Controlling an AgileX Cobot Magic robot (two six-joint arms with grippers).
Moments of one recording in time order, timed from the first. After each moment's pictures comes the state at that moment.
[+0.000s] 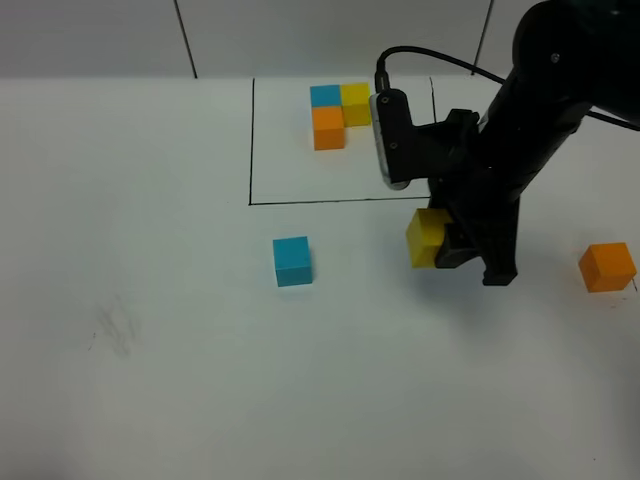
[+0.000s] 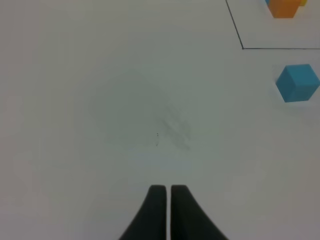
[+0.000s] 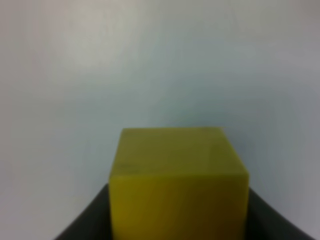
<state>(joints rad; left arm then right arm) -0.01 -0.01 -0.51 -0.06 1.06 -0.01 0.45 1.78 -1.36 0.20 1.05 -1.25</state>
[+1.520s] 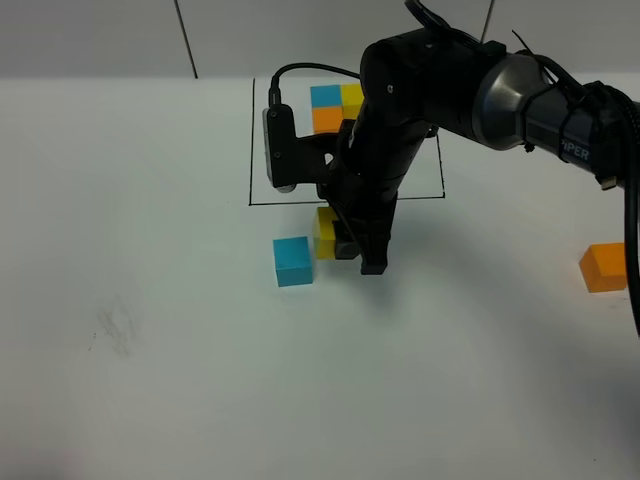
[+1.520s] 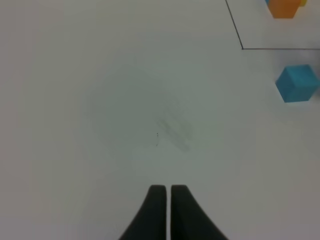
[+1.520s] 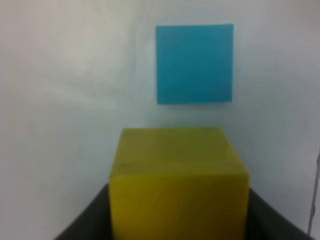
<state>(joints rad) -0.01 -0.01 -0.51 -0.06 1.06 -0.01 0.59 2.10 -1.67 0.17 0.98 -1.11</state>
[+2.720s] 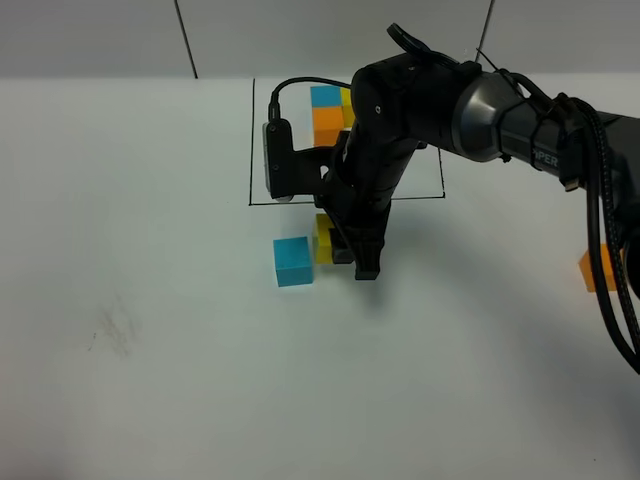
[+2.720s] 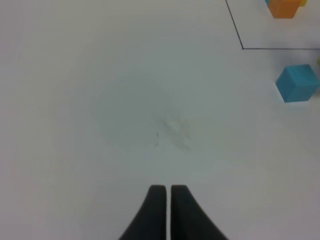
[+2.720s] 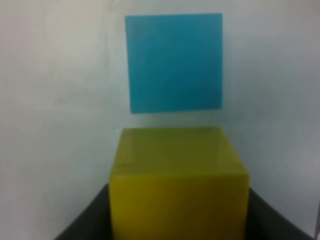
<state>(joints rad) -0.01 -0.01 -0.51 -0.06 1.06 -0.01 0.59 2.18 -1.69 0.15 0.93 -1.10</state>
